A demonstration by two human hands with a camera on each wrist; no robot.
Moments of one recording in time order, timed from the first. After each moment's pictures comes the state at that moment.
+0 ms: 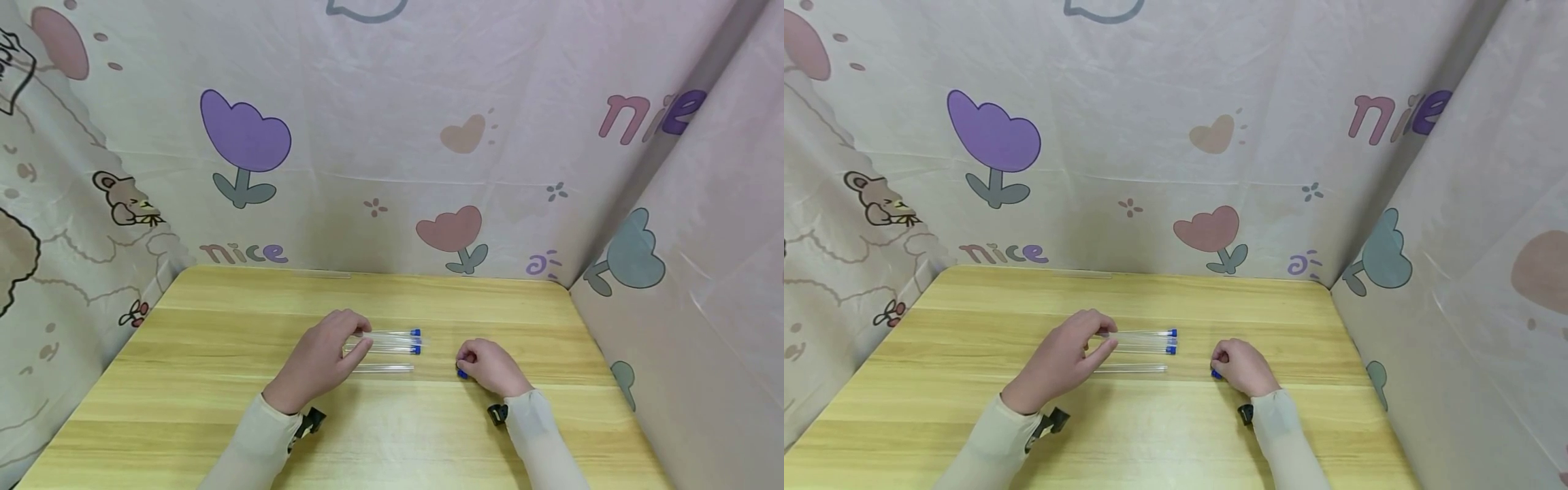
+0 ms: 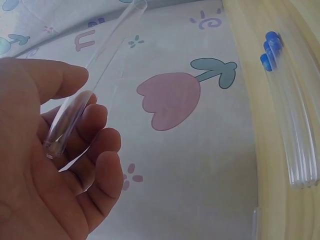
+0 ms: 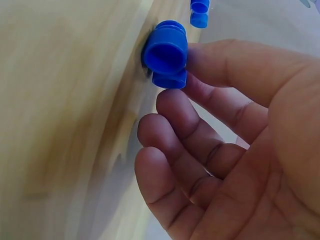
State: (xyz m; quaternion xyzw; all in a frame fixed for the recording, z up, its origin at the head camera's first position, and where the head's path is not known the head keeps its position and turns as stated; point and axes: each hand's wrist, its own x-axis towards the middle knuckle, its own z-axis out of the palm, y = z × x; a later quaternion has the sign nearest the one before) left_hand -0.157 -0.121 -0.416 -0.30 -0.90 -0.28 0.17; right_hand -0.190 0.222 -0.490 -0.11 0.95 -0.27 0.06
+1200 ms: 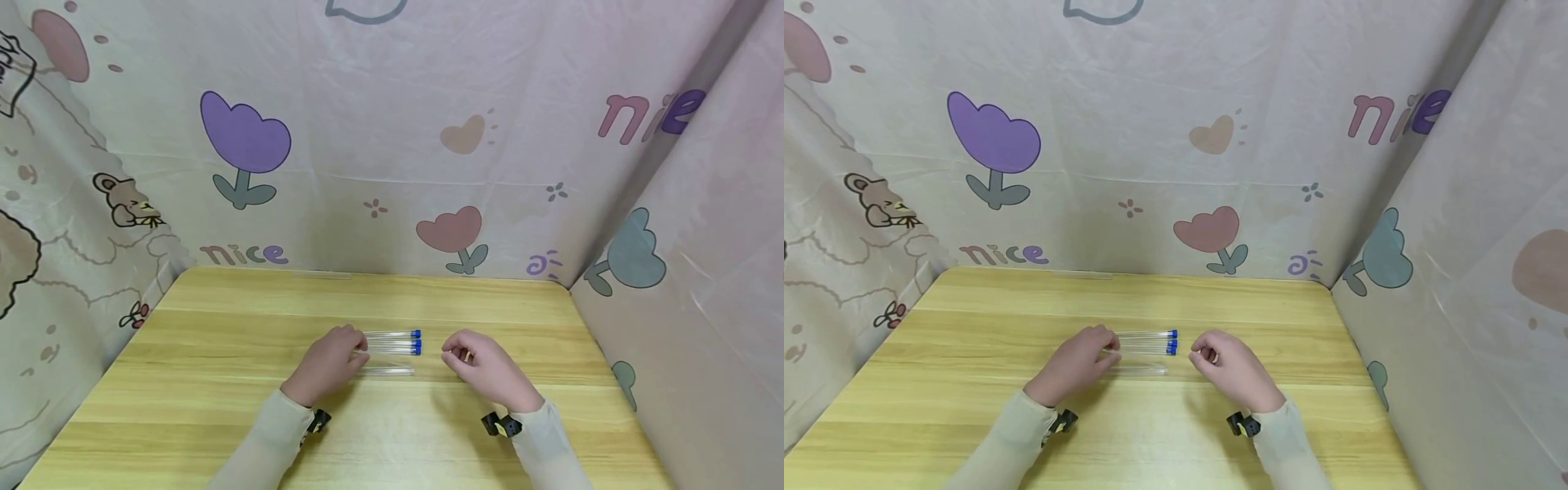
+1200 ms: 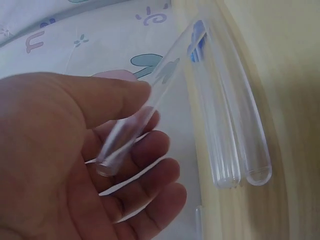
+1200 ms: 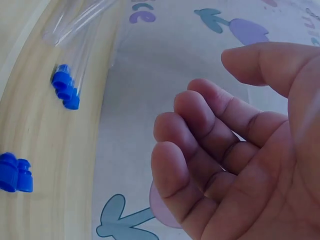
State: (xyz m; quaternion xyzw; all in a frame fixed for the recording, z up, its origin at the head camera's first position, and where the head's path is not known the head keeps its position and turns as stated) left_hand -0.178 -0.117 -0.466 -0.22 -0.95 -0.23 0.03; right_hand -0.156 0.197 -0.430 -0.20 0.91 -0.37 0.01
